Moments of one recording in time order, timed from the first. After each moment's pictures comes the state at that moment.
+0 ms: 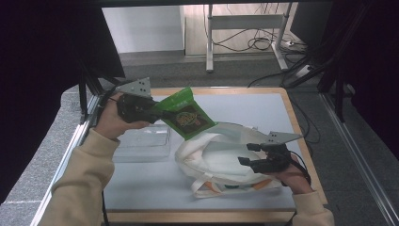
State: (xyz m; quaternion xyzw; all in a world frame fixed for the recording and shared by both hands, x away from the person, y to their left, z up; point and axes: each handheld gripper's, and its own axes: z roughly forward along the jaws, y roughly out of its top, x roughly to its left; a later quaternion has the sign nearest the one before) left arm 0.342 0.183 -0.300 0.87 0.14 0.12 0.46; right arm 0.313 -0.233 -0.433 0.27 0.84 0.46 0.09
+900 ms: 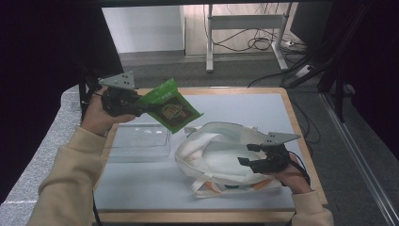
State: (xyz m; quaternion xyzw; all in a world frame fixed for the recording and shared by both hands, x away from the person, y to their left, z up) left arm 0.351 0.220 -0.296 0.86 0.19 0.13 0.45; right arm 0.315 -0.232 -0.438 0.27 0.85 0.45 0.10
